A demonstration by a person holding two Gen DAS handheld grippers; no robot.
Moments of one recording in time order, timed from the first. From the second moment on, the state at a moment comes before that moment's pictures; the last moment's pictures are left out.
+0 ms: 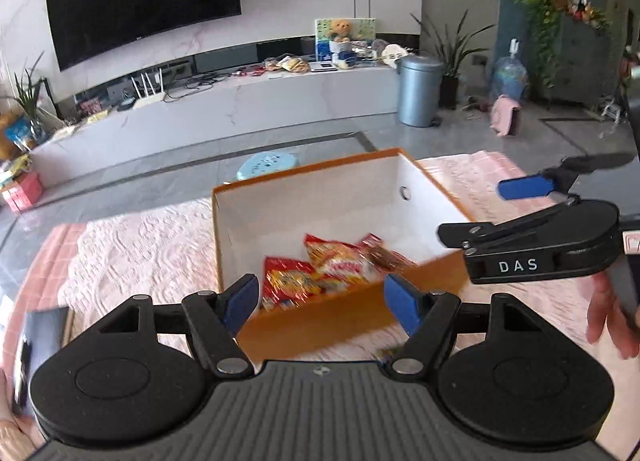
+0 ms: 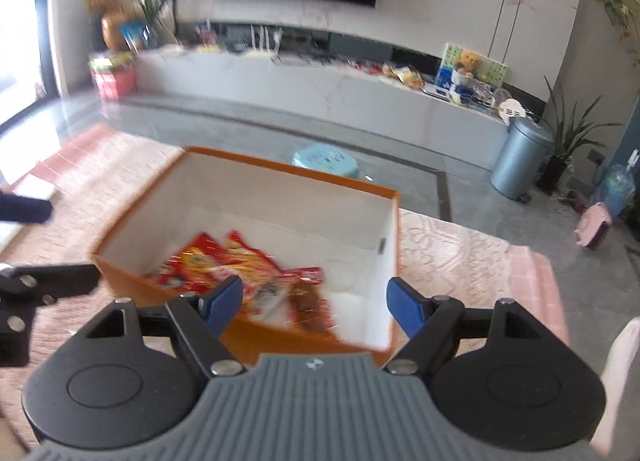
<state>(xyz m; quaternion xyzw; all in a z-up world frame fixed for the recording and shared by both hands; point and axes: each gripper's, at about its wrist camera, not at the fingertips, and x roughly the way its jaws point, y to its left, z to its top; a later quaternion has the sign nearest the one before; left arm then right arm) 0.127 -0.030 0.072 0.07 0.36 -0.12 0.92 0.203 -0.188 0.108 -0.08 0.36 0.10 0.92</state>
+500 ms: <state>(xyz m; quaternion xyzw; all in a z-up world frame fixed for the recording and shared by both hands) 0.048 0.017 0.030 0.01 0.37 -0.16 0.91 0.073 -0.198 0.058 0.01 0.34 0.08 0.94</state>
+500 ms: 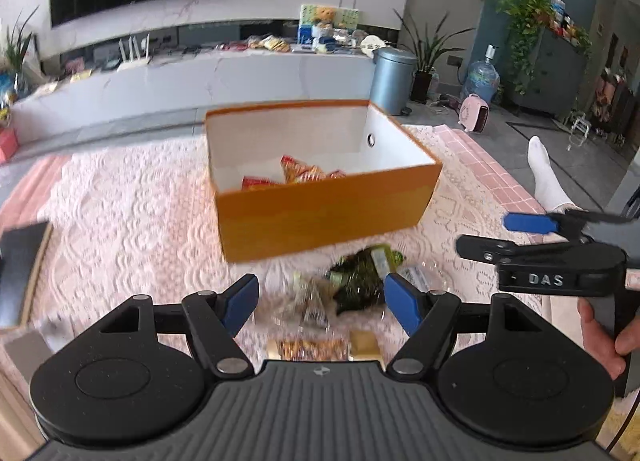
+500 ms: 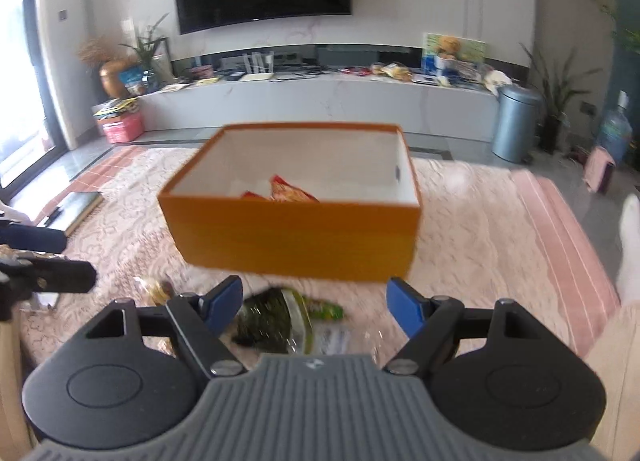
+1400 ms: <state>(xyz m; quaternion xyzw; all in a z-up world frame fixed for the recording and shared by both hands) 0.079 0.022 -0.092 -0.04 0.51 -0.15 0.85 0.069 -0.170 -0.052 0.00 0.39 0.10 0.91</state>
